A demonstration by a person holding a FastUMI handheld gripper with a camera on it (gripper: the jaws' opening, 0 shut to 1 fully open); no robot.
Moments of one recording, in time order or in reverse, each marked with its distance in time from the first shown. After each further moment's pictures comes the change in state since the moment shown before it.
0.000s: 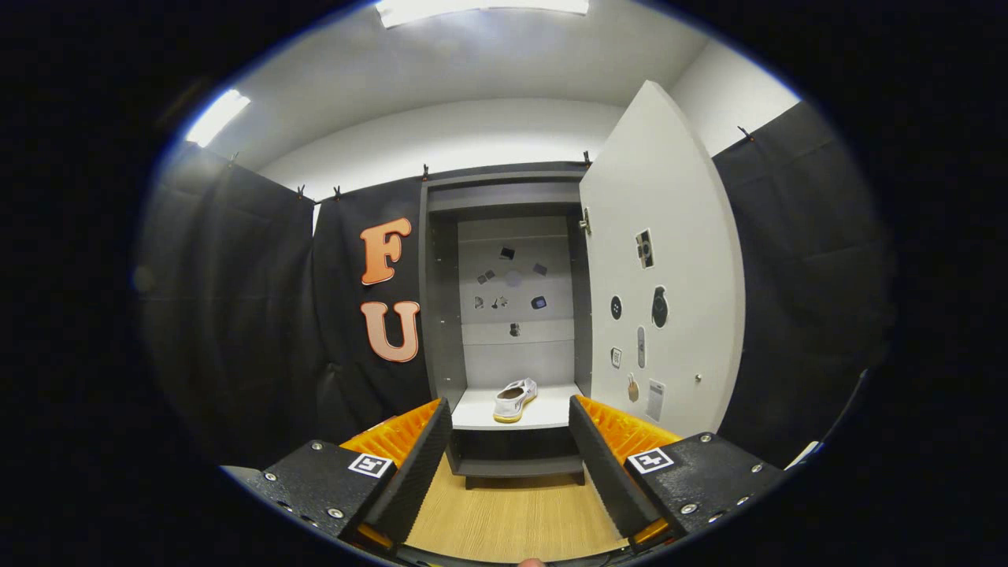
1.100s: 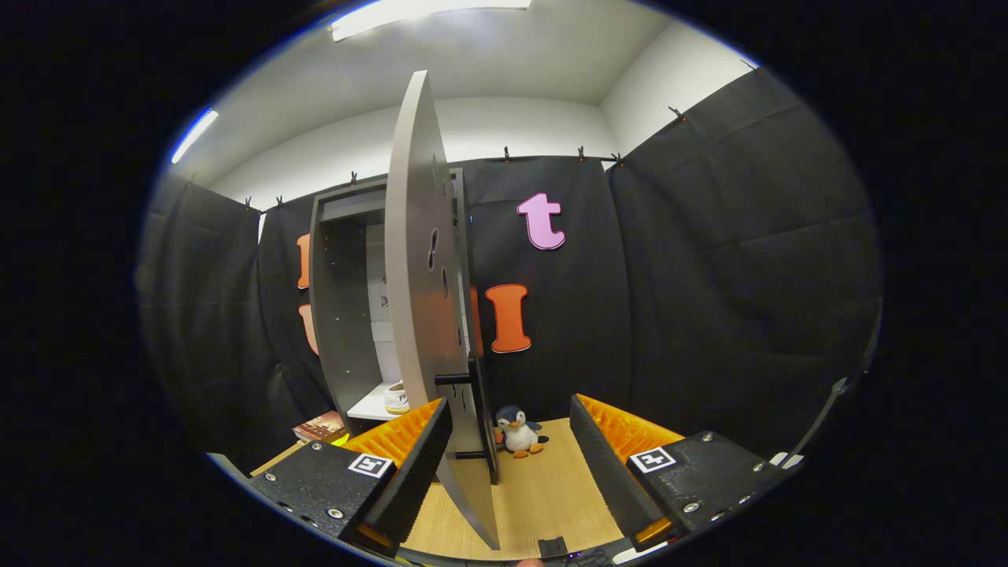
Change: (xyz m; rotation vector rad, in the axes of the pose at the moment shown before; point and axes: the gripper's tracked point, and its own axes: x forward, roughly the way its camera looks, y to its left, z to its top) arm 0.004 -0.227 -0.021 0.041 0.023 -0.101
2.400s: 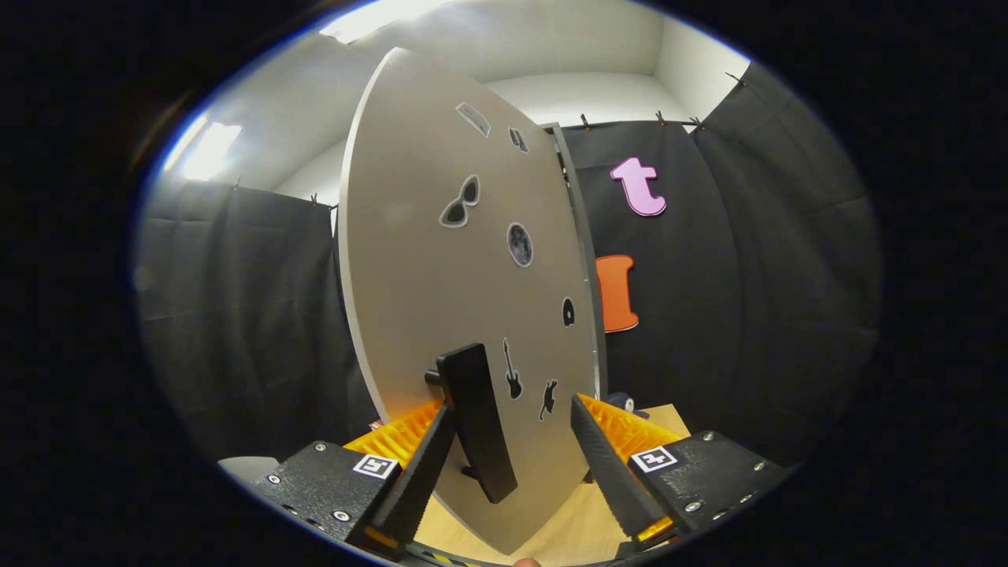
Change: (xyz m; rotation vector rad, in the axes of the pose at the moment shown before) arm 0.050 0.152 -0.038 0.037 0.054 0.317
